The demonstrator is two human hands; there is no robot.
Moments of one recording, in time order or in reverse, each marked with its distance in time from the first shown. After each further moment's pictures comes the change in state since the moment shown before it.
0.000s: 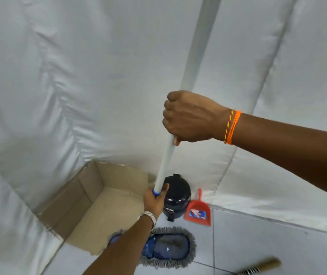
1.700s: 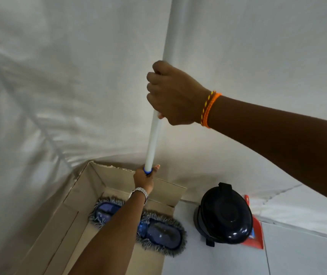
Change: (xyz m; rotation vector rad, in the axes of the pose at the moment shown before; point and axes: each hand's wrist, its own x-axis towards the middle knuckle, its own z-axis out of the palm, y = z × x) left_hand 0.659 -0.216 -0.128 0.121 -0.027 -0.210; right_hand 0.623 -0.044 0.476 0.227 -0.103 0.114
